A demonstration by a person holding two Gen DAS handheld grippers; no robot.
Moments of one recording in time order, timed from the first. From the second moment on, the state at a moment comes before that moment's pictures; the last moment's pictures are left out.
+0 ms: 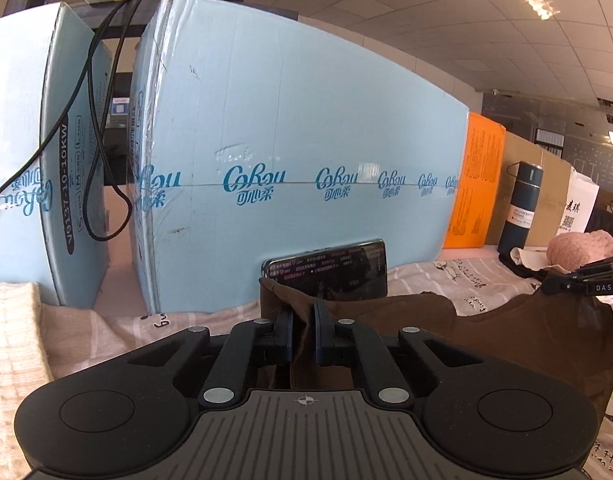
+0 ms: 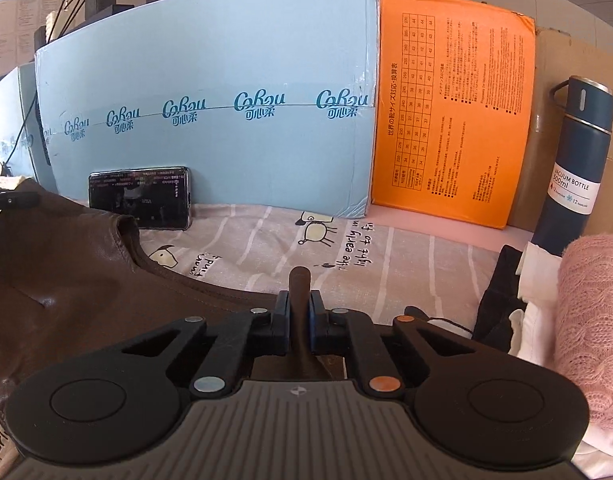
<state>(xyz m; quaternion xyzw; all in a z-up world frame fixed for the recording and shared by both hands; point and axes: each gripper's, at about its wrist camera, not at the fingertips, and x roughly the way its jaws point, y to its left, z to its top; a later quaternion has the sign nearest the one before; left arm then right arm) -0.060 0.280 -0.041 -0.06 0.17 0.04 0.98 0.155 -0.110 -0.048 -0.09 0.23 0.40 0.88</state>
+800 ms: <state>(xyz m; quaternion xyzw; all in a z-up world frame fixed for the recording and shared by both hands) -0.311 0.175 -0.025 -0.11 0.04 -0.10 0.99 -0.029 -0.280 -0.047 0.08 0.11 0.38 0.91</state>
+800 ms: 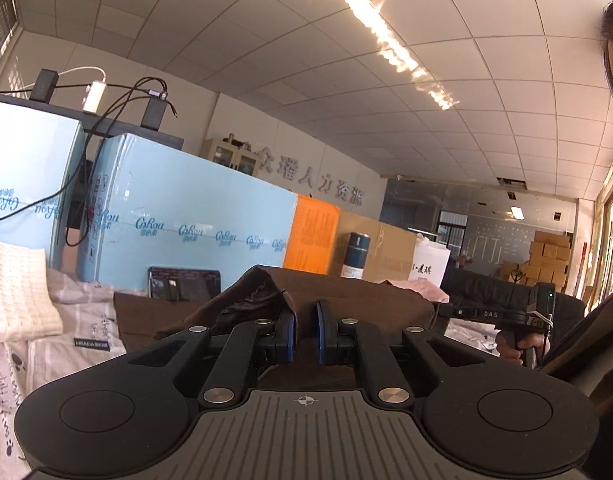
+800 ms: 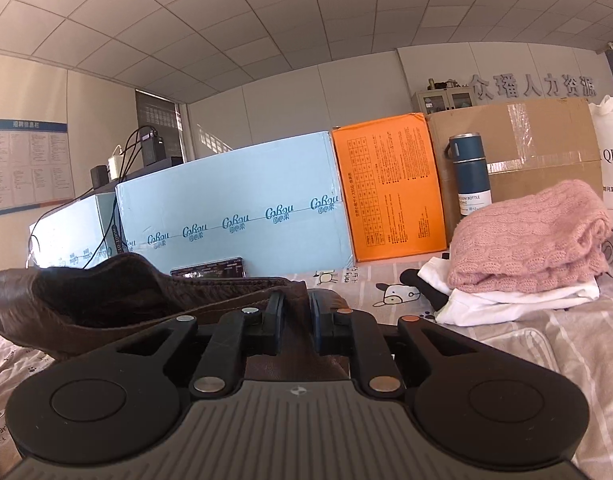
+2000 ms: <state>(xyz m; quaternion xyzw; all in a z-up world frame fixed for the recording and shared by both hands) -0.281 0.177 -0.071 -0.13 0.23 -0.01 0.97 -0.038 -0.263 -0.098 0.02 0.27 0.37 0.89</state>
